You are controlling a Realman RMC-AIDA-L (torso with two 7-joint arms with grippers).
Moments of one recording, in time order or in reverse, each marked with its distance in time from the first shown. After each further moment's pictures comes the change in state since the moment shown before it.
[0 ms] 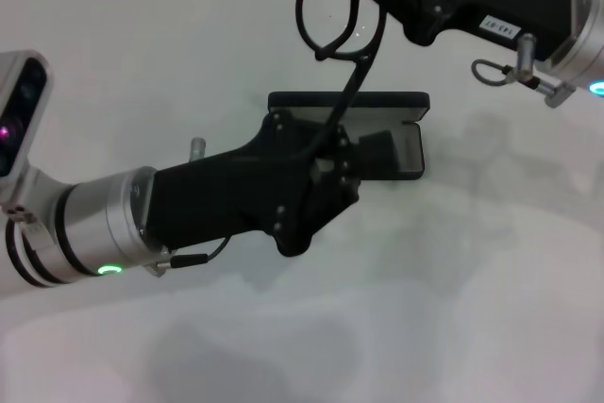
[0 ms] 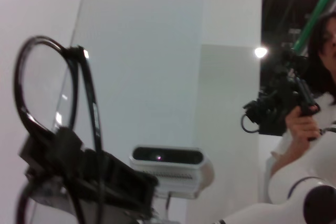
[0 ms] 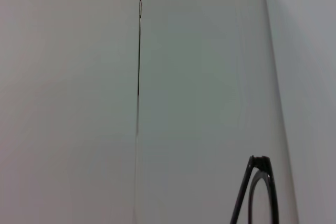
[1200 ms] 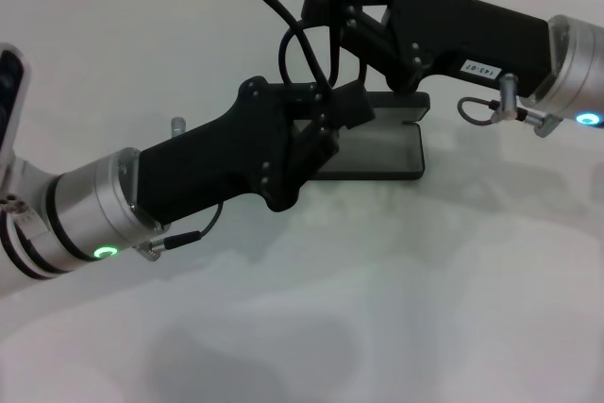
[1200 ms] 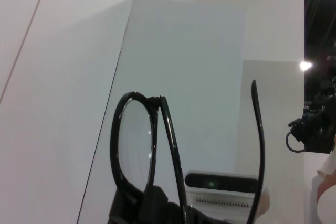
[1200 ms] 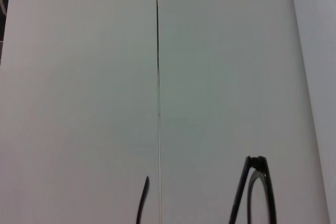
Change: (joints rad) left arm 0.010 0.005 -0.002 -0.033 -0.105 -0.041 0.001; right arm -0.008 -0.001 -0.081 0.003 -0.007 0.003 0.006
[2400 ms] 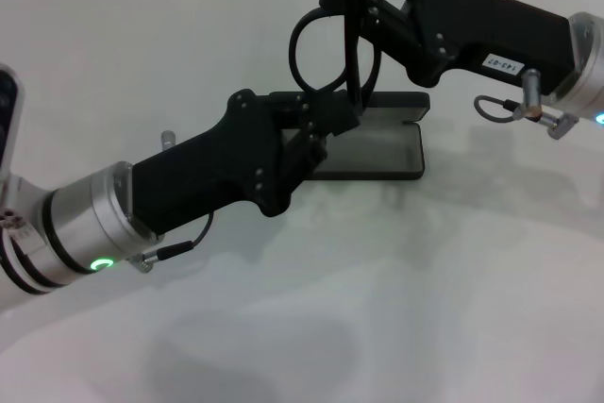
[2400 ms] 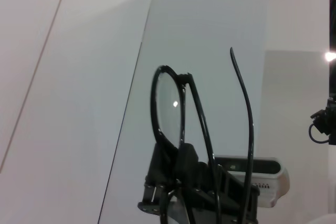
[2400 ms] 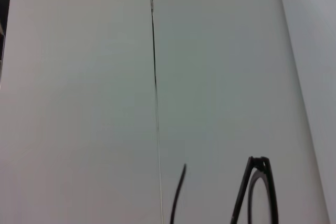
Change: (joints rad) left arm 0.038 -0.002 0.002 0.000 -0.008 -0.038 0.016; right arm -0.023 -0.002 0.028 -0.012 0.003 -0.043 0.039
